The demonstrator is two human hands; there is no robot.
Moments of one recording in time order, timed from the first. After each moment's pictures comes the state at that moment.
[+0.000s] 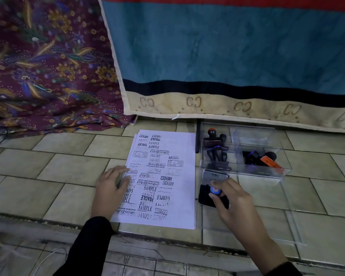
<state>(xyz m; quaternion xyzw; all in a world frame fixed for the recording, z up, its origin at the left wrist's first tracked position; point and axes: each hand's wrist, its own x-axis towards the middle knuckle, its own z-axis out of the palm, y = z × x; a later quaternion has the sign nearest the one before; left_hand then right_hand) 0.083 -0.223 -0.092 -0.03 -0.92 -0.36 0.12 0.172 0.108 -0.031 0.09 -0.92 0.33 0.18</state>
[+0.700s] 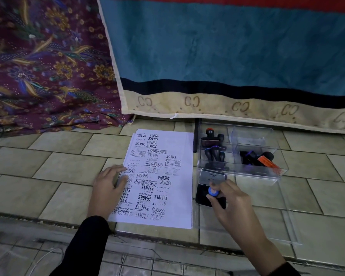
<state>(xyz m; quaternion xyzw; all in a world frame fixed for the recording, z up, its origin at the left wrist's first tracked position) 0.084 -0.221 -0.092 -0.03 -0.92 -0.36 0.13 0.174 0.108 -0.025 0.08 -0.92 0.34 0.16</state>
